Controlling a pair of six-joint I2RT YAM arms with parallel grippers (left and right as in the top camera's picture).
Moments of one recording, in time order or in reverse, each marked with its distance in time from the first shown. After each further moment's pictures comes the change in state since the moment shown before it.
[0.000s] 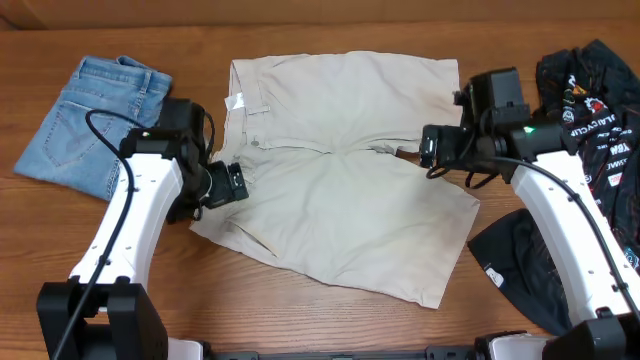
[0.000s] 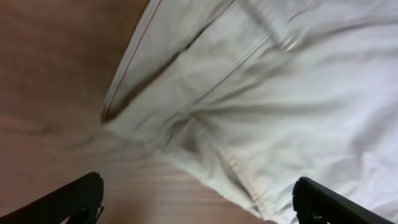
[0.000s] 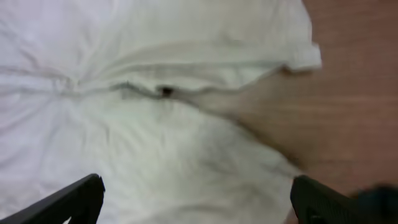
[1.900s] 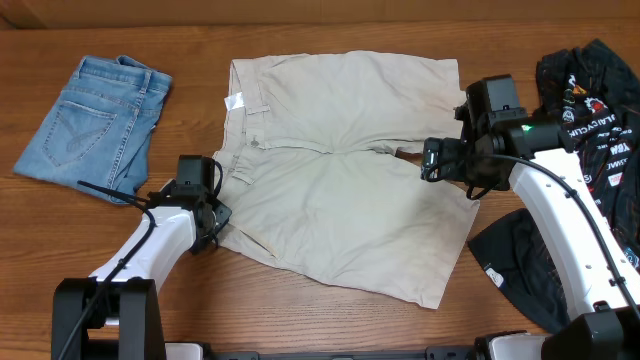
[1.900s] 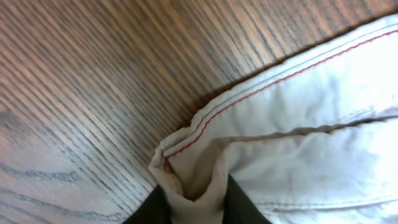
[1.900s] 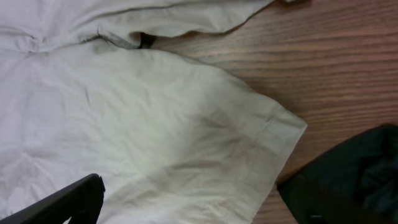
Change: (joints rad) left arm 0.001 -0.056 -0.489 0.583 -0.221 -0.551; right arm 0.000 0.012 -0.001 -0.141 -0.003 0.044
